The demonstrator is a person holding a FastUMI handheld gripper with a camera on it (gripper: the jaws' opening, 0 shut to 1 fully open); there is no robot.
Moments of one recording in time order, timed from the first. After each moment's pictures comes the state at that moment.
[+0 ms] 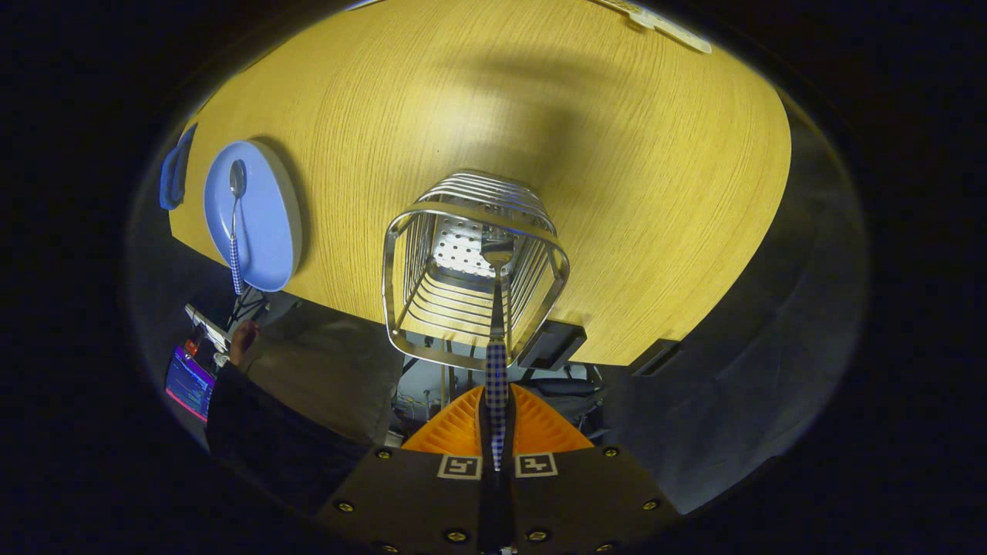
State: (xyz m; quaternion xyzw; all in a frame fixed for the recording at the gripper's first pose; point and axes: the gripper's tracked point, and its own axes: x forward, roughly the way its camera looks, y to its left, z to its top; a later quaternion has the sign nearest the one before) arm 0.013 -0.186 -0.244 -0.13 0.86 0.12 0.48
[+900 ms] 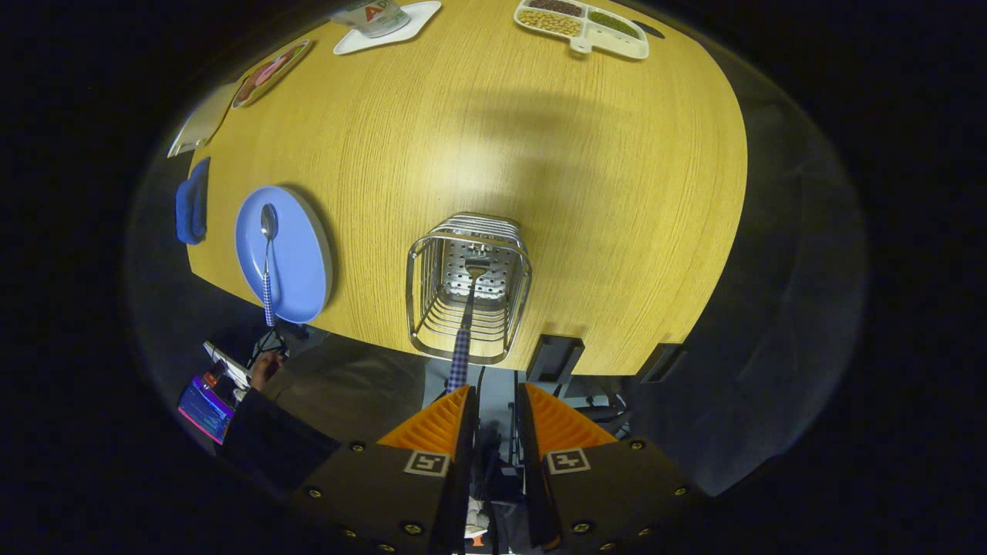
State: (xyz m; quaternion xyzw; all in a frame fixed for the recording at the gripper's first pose) arm 0.023 -0.183 -0.214 -0.06 0.80 0.10 0.59
